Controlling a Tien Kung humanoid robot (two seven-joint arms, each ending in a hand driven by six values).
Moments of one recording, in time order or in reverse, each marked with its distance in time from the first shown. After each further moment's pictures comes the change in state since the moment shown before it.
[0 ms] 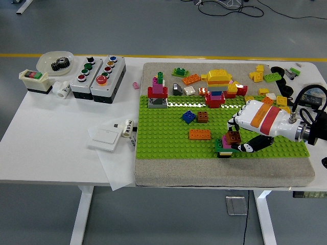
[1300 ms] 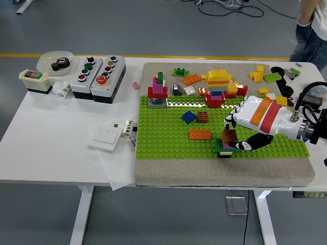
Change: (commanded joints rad) left arm 0.001 -0.001 0.000 0.002 -0.004 0.002 -0.003; right arm -0.008 -0.032 0.026 0.086 -0.006 -0.014 -0.006
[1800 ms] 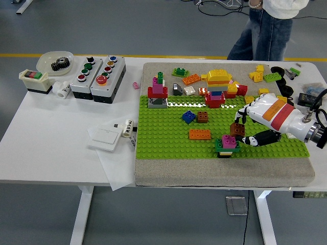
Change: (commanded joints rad) left arm 0.005 -0.003 -0.004 0.001 0.006 -0.002 0.001; right arm -0.112 0.006 0.115 0.001 0.048 -0.015 -0.024
